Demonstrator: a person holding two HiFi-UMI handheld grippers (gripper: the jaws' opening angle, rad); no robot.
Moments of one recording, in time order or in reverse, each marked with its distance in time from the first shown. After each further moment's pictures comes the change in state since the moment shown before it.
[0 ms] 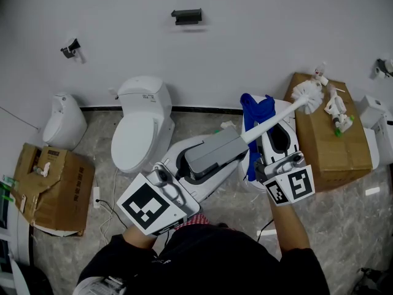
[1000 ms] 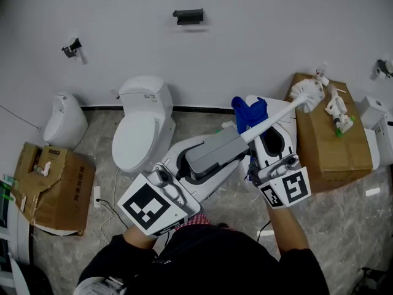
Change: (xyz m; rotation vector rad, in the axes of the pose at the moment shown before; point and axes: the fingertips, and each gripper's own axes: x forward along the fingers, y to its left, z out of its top) left arm 0.001 0.000 -0.002 -0.008 0.026 0.015; right arm 0.005 0.021 0.001 0.004 -0.003 0.053
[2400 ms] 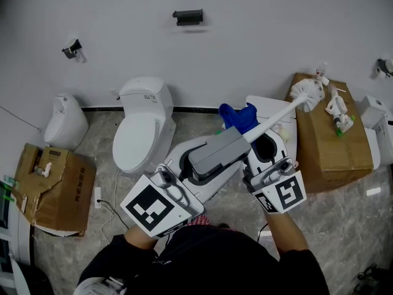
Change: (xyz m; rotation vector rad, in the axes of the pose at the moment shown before) left arm 0.000 -0.001 -0.001 0.011 0.007 -0.002; right arm 0.006 0.033 0.002 -0.008 -0.003 0.076
